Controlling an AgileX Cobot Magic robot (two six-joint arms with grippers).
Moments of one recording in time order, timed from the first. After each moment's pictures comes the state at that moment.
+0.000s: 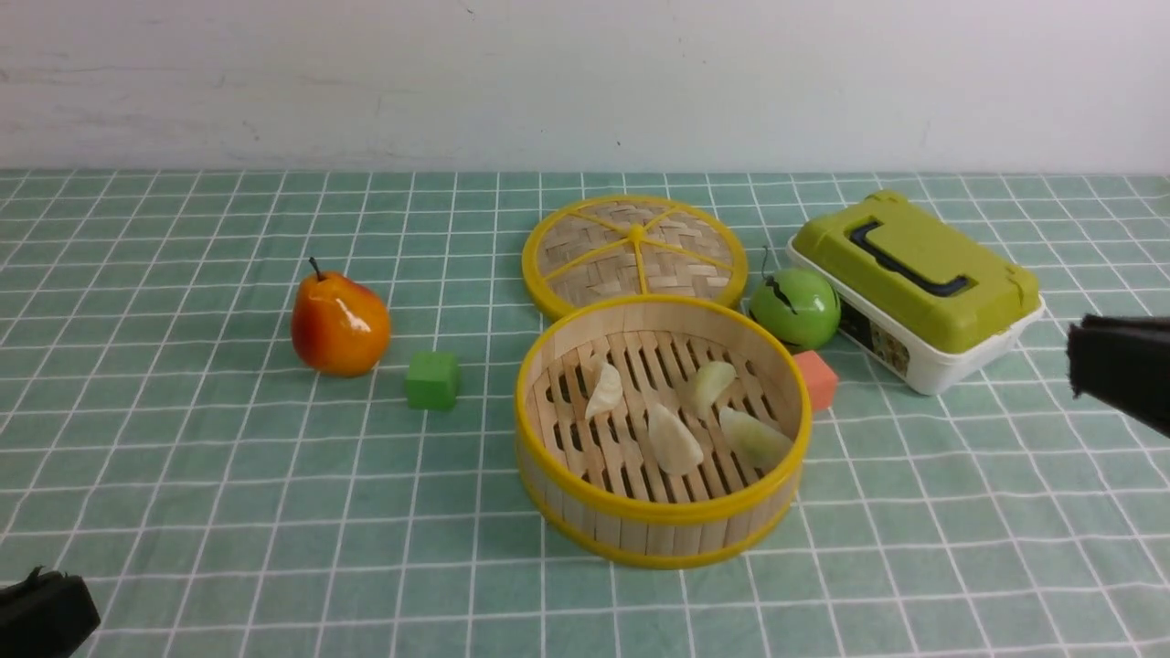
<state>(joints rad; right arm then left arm) 0.40 0.65 -0.78 0.52 0.55 -0.43 -0.57 0.18 -0.36 0.14 0.44 -0.48</state>
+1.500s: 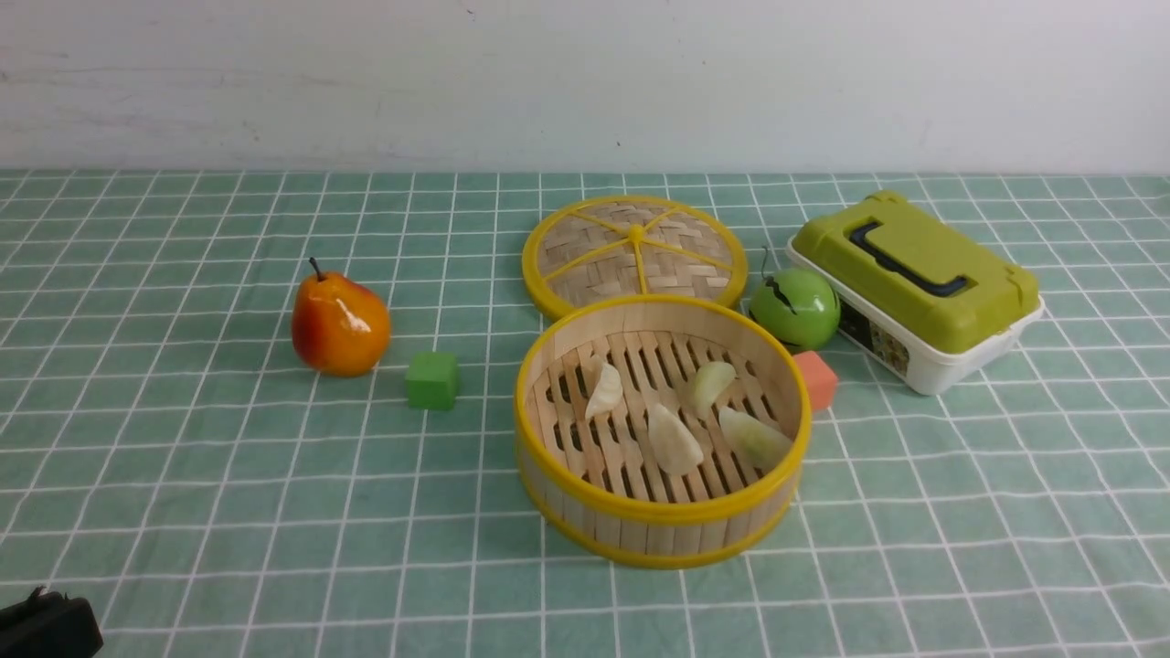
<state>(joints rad) 0.07 0.09 -0.17 0.11 0.30 0.04 -0.57 0.18 -0.36 0.14 0.48 -0.48</state>
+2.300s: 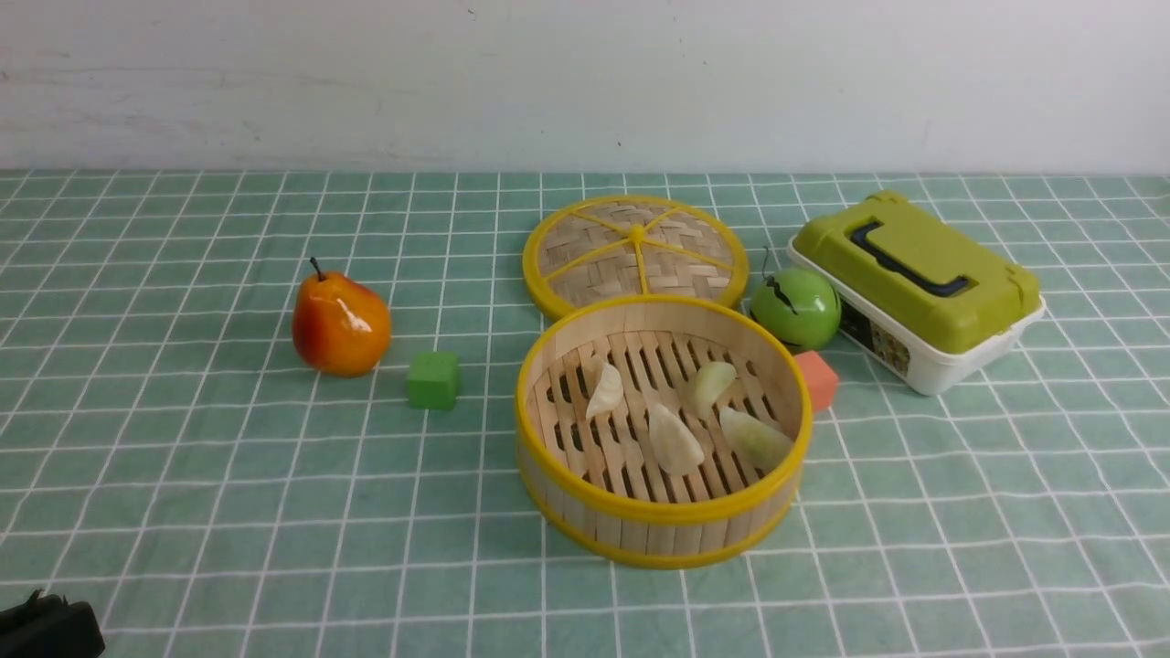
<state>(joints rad) 0.06 -0.01 0.02 -0.01 0.38 0.17 -0.57 0.18 -0.36 0.14 0.49 -0.48</state>
